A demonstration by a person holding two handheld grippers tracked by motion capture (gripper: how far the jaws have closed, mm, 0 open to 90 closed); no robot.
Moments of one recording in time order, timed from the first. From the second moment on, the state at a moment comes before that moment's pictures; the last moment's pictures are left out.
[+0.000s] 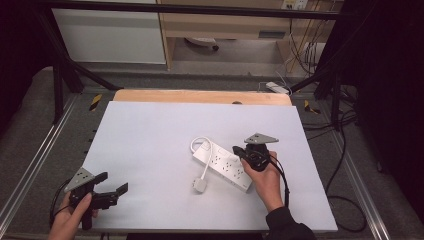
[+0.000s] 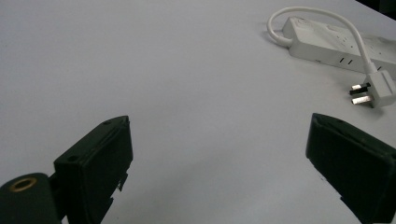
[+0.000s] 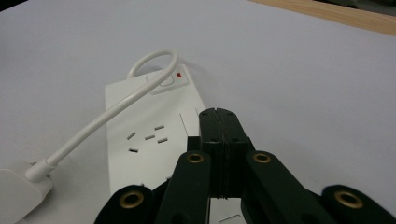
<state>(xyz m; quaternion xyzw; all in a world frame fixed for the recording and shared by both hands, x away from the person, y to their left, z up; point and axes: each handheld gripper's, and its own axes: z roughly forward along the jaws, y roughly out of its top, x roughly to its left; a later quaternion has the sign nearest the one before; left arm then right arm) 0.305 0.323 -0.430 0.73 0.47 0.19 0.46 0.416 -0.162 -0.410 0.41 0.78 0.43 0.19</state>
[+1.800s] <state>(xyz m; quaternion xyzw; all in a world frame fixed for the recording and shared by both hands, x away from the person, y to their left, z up) 0.304 0.323 -0.429 0.72 0.47 0.19 0.47 0.413 -0.161 -0.430 0.42 0.79 0.40 0.19</state>
